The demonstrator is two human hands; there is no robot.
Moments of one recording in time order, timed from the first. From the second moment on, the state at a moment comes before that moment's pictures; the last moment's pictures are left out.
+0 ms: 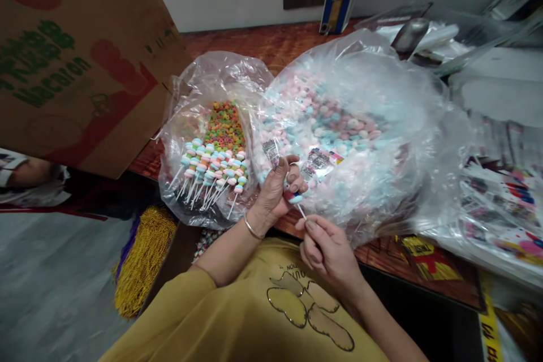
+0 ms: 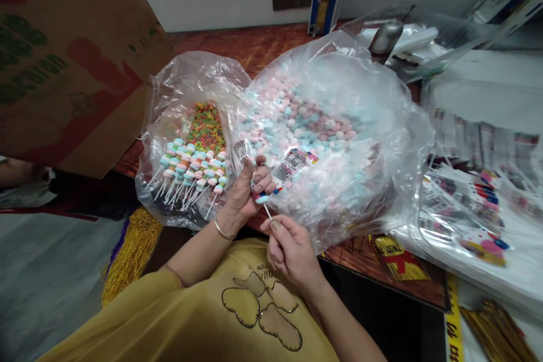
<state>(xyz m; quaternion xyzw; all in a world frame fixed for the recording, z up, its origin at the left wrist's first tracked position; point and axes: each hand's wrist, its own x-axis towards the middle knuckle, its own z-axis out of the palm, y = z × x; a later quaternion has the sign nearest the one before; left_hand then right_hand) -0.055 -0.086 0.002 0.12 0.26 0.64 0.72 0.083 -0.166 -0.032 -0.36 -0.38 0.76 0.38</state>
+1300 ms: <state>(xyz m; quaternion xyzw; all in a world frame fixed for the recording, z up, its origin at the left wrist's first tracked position) -0.040 -0.091 0.013 0.14 0.33 0.65 0.67 0.066 -0.148 -0.025 -0.41 -0.35 0.75 0.38</state>
